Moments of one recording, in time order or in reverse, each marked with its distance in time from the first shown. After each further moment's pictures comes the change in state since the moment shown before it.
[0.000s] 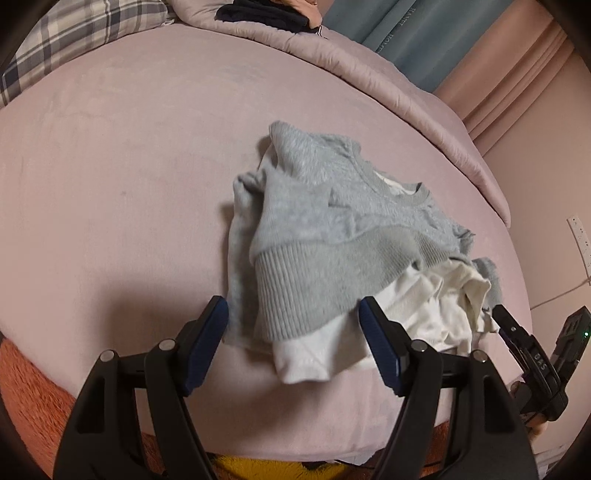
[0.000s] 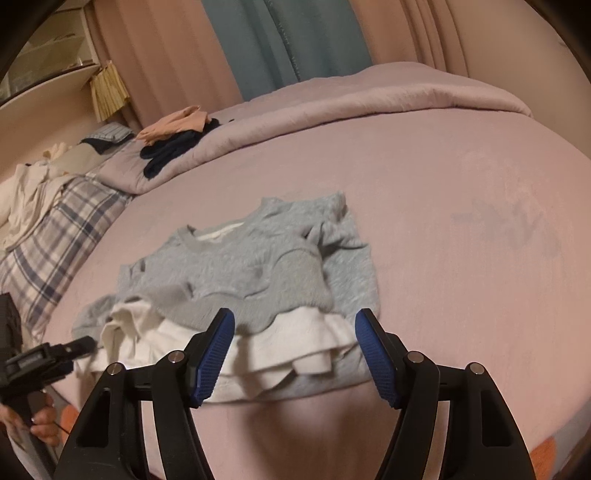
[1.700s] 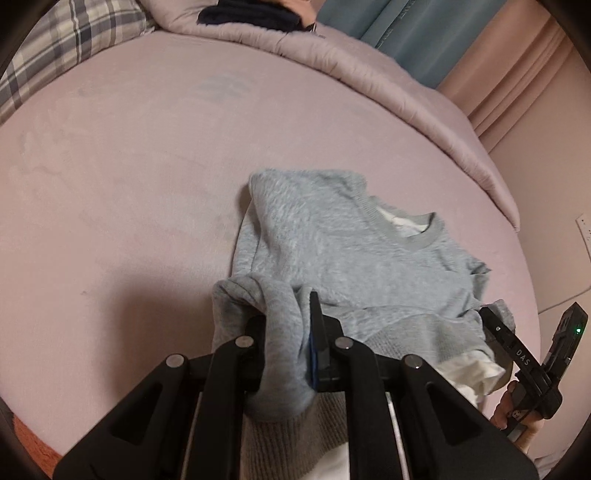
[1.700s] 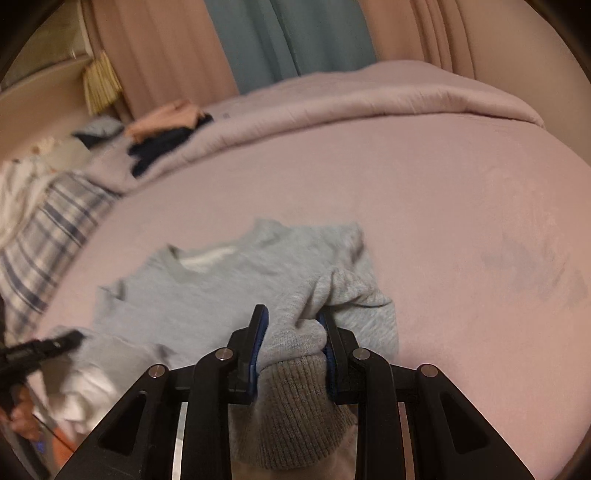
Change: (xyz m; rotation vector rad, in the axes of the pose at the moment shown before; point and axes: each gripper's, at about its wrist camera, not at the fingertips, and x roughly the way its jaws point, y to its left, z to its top) left arm 0.042 -0.008 0.068 0.034 0.021 0.029; right arm 0.049 0.003 0.033 -0.029 0.035 -0.050
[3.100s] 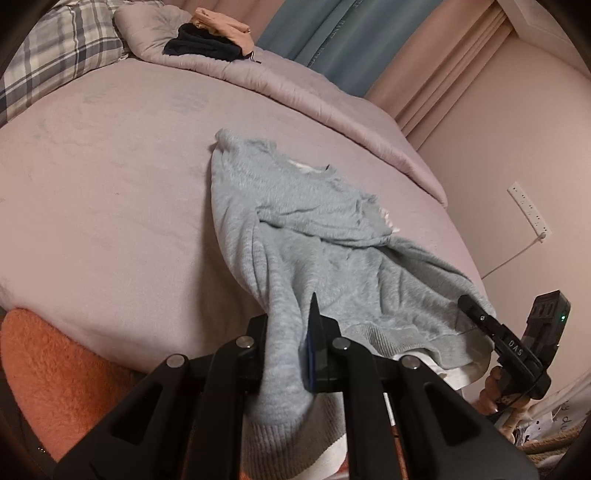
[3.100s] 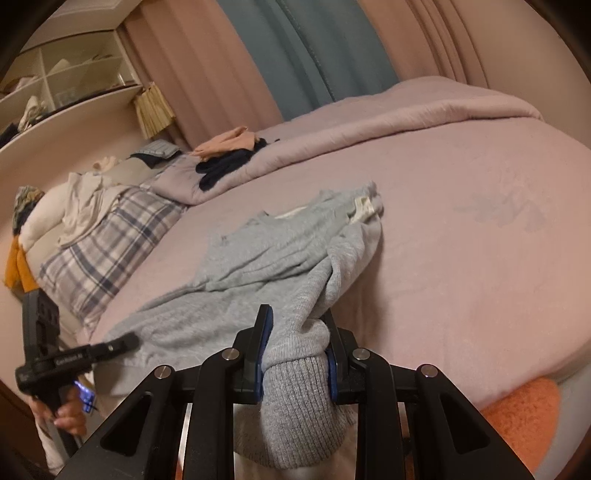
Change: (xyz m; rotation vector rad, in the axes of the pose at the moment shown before) left arm -0.138 -0.015 -0.126 0.113 -0.120 -0.220; right arm -0.138 0.005 -0.074 0.017 -0.107 0.213
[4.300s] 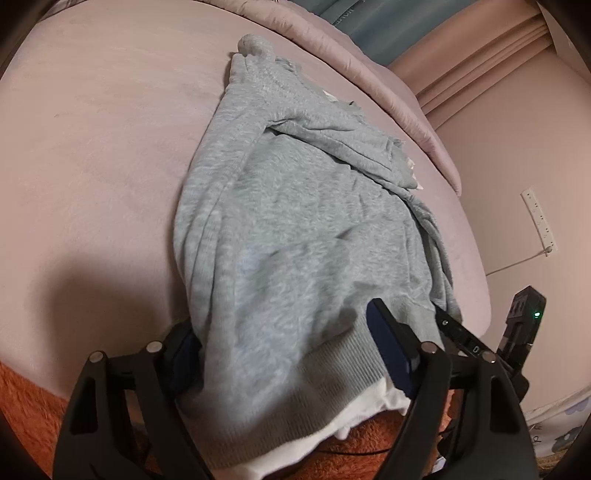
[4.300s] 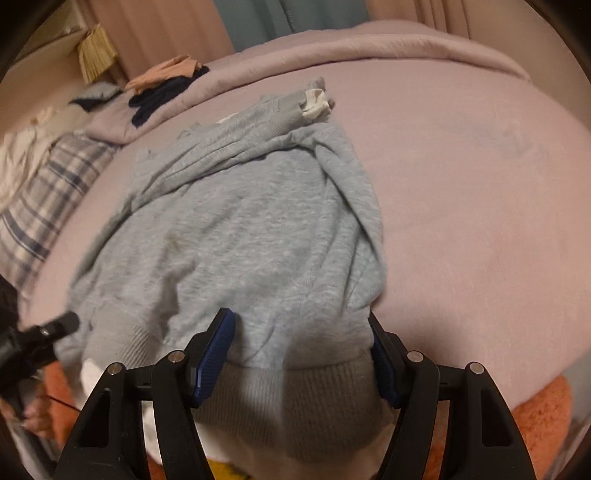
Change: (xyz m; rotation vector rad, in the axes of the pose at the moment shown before) left arm 0.096 0.038 -0.020 -0.113 0.179 -0.041; right arm 0.089 -0.032 -0.021 -0.004 0.250 -0.221
